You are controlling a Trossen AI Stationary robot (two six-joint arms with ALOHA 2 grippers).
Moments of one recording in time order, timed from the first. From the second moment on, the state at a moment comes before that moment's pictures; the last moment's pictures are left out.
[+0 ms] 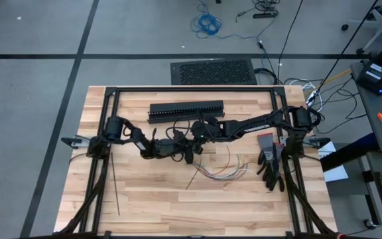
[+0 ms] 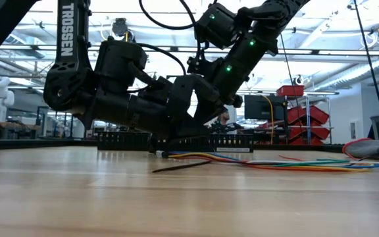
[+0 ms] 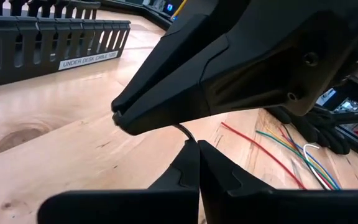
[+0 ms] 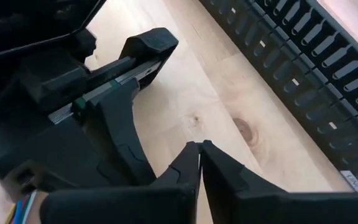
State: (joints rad) left arm -0.03 2.14 0.67 1.30 -0.34 -0.53; right arm -0.06 1.86 1.15 -0.19 0.28 0.28
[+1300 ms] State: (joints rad) left arm -0.06 2.14 0.67 1.32 -0.31 -0.49; right arm 0.08 1.46 0.23 0.96 0.42 0.61
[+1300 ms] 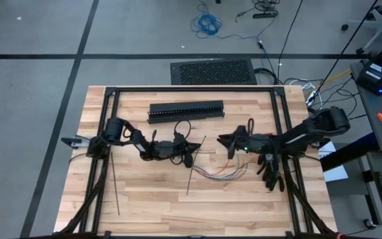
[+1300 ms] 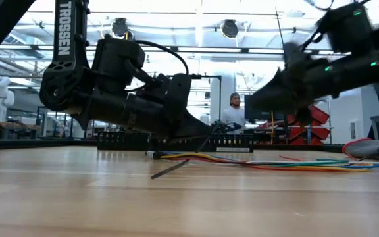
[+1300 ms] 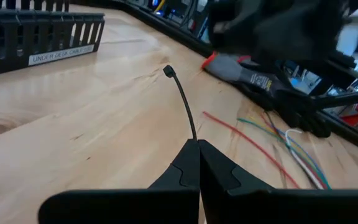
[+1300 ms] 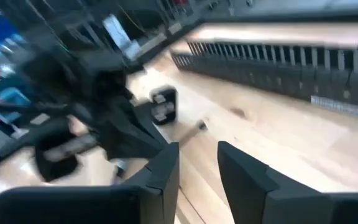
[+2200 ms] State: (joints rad) left arm -0.06 2.14 0.67 1.38 -0.35 -0.46; right arm 0.01 1.72 0.46 0.86 0.27 0.58
